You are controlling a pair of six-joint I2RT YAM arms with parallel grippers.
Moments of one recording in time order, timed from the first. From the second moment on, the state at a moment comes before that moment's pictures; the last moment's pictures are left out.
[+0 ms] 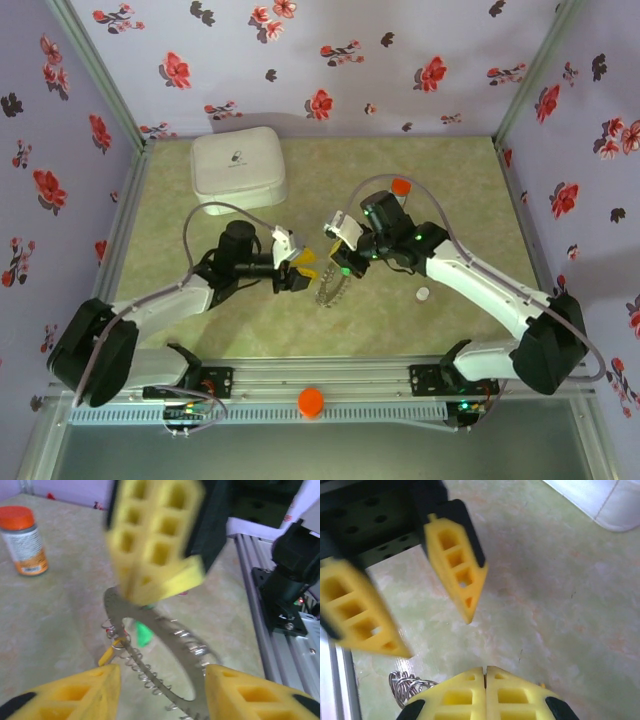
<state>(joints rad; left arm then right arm) -0.67 1.25 0.56 0.30 0.78 0.14 0.71 1.31 1.06 -0.57 -0.42 -0.29</state>
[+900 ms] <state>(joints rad) -0.78 1.12 0.40 0.49 0.60 -0.03 0.71 1.26 0.91 -0.32 -0.58 -0.18</state>
